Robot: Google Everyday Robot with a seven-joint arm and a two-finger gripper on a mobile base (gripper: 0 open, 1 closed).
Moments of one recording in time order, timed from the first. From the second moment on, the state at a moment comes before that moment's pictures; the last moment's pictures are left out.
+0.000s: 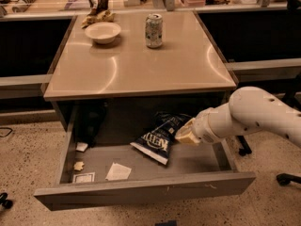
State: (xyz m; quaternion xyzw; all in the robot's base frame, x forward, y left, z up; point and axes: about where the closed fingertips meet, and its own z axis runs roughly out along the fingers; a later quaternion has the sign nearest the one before) arm 0.518 -0.107 0.688 -0.54 0.78 0.14 0.29
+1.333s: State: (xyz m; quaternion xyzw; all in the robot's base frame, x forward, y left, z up) arm 0.558 -0.094 0.704 -0.57 0.70 0.12 0.41
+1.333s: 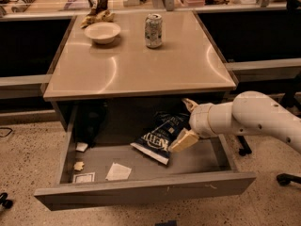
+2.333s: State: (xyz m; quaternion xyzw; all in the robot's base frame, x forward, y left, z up) arm 0.593 -0.087 0.672 -0.58 0.70 0.11 0.39
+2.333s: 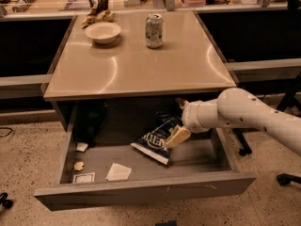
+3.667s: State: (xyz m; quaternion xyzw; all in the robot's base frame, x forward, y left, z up) arm 0.599 -0.092 0.646 -0.58 0.72 0.11 0.36
